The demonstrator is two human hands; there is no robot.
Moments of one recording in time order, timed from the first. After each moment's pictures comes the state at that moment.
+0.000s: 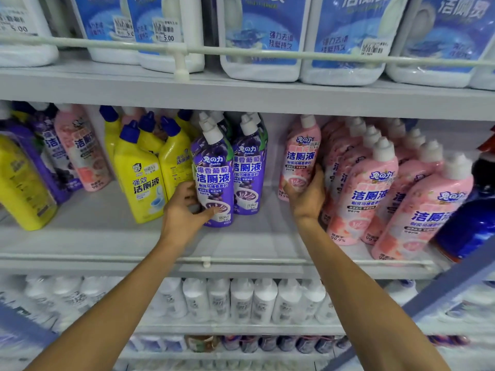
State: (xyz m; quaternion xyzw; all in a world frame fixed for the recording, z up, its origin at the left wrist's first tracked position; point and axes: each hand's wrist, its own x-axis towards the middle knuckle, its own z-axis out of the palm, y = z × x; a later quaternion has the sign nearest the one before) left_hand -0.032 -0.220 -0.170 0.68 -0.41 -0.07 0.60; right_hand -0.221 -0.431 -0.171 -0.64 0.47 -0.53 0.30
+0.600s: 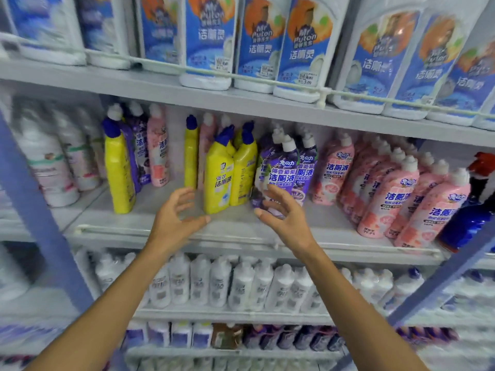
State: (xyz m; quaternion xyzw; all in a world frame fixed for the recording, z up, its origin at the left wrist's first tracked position) left_hand 0.075 -0.034 -0.156 0.61 -0.39 -0.17 0.67; right_hand -0.146 -0.182 -0.129 -0.74 0.25 -0.39 0.49
